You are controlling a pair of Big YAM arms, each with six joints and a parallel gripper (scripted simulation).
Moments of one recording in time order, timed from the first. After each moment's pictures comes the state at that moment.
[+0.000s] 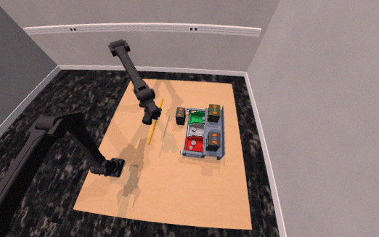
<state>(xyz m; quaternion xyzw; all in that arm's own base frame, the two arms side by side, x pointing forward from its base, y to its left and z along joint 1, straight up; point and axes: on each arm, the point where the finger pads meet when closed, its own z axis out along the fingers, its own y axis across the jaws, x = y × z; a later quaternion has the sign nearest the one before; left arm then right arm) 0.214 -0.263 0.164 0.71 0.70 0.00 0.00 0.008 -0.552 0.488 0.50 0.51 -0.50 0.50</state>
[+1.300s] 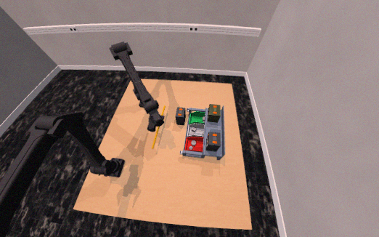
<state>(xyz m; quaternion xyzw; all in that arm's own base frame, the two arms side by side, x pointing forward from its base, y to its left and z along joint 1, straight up) 0.213 -0.262 0.067 0.71 0.70 0.00 0.00 0.008 -0.552 0.488 0.50 0.51 -0.50 0.50</state>
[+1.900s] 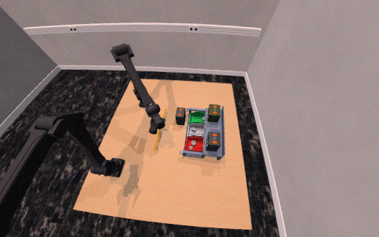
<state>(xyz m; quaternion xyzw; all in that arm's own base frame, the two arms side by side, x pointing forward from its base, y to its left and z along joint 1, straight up) 0.216 -0.266 0.032 0.71 0.70 0.00 0.00 0.008 -0.552 0.488 0.50 0.51 -0.50 0.50</state>
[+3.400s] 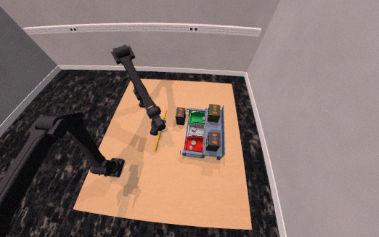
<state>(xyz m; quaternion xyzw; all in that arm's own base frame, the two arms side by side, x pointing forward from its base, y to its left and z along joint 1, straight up) 0.216 -0.266 0.010 0.71 0.70 0.00 0.00 0.008 -0.552 0.488 0.50 0.51 -0.50 0.50</state>
